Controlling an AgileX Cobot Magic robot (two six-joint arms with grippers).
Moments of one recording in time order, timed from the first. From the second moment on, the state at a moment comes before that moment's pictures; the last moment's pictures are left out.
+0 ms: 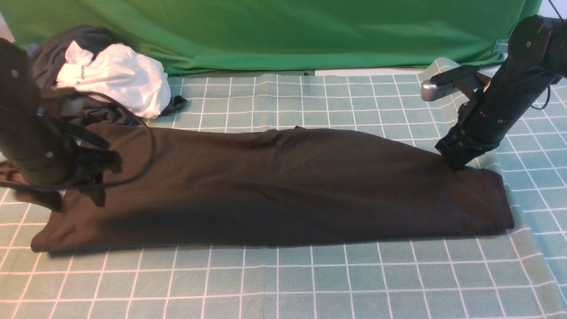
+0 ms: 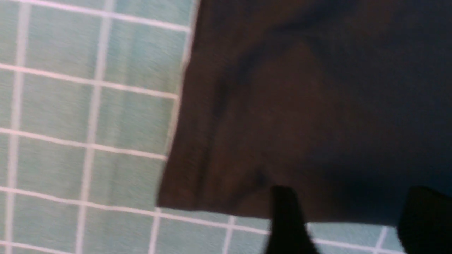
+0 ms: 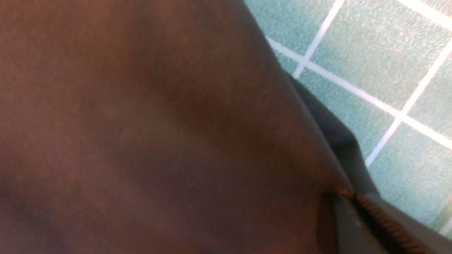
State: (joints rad) right arm 0.13 2.07 -1.56 0.24 0.97 -0.51; left arm 0.04 1.63 -1.10 0.04 0.97 -0.17
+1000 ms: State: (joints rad) right arm 0.07 1.94 -1.52 0.18 1.21 -0.27; left arm -0.03 1.19 -1.09 -0.06 1.02 -0.10
